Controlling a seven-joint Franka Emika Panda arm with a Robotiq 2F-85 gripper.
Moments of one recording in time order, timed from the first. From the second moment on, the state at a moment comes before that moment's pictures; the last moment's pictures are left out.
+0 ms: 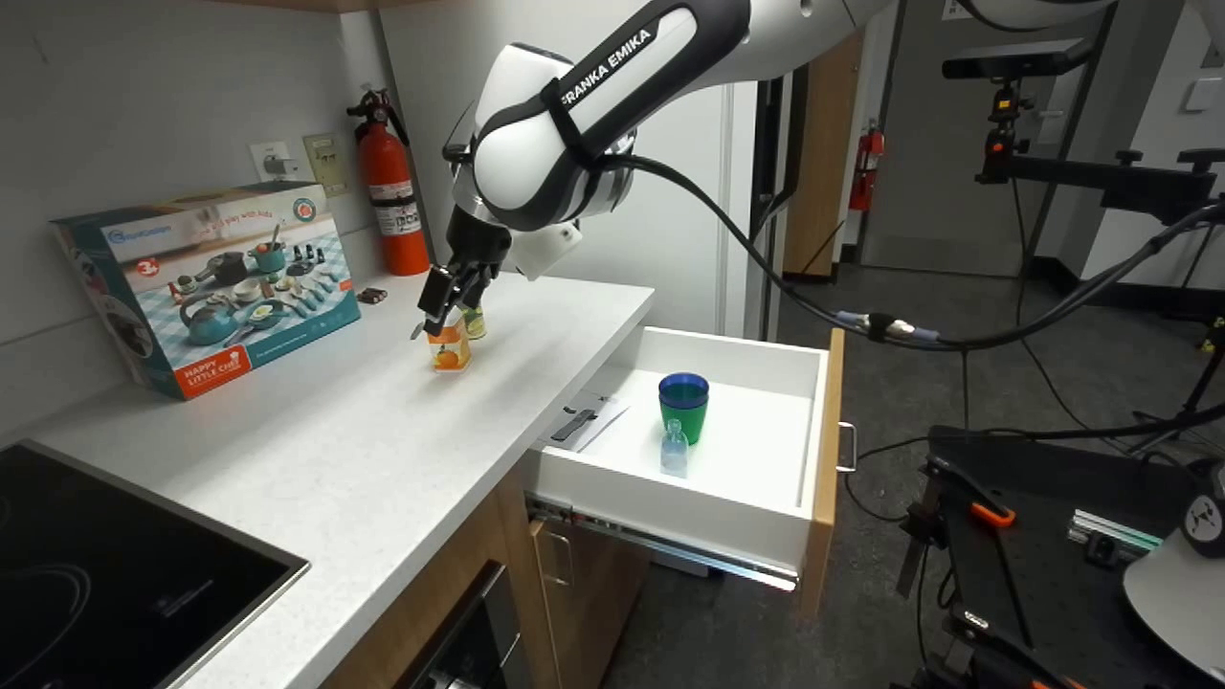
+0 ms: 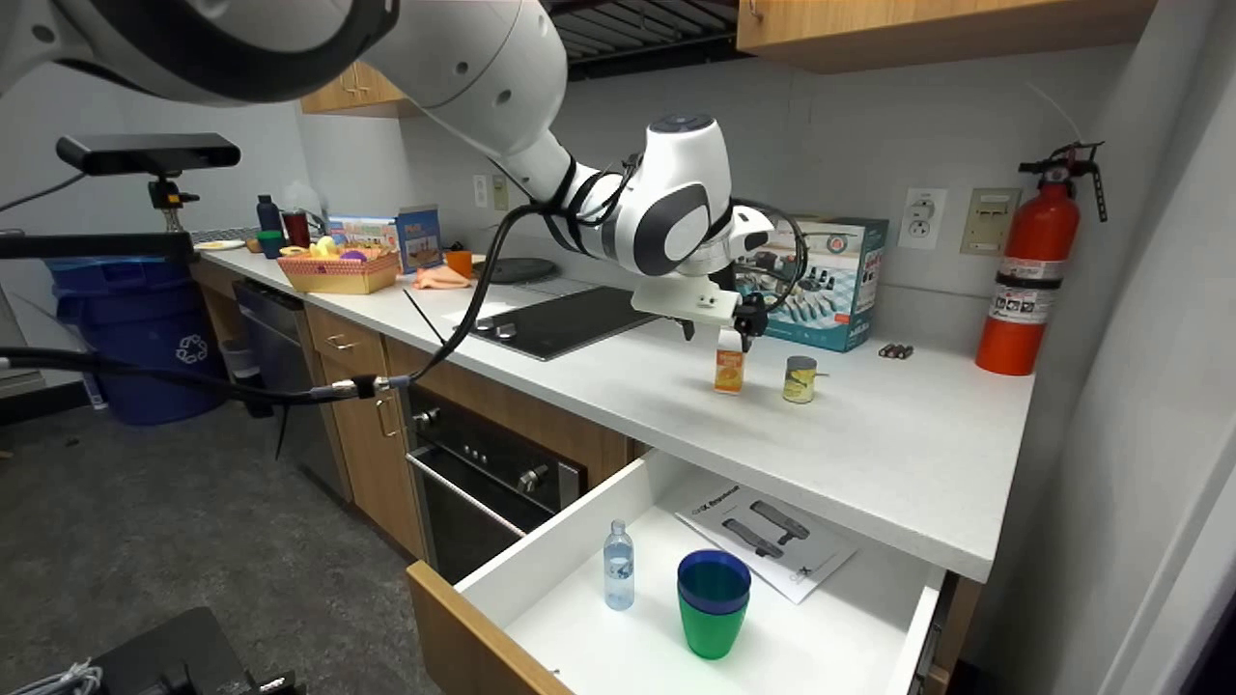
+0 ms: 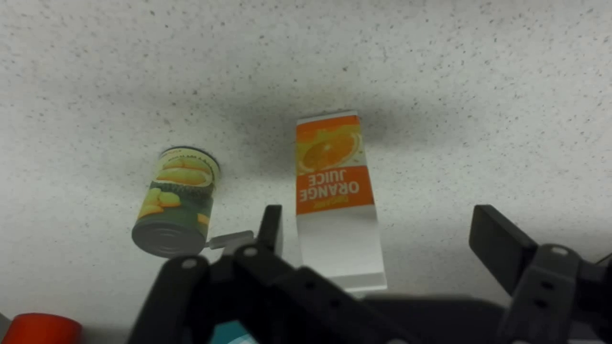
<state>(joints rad) -0.11 0.67 0.10 -1.51 0.07 2.69 -0.23</state>
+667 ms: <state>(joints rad) -0.09 0.69 0.08 -1.51 0.05 2.74 -0.22</state>
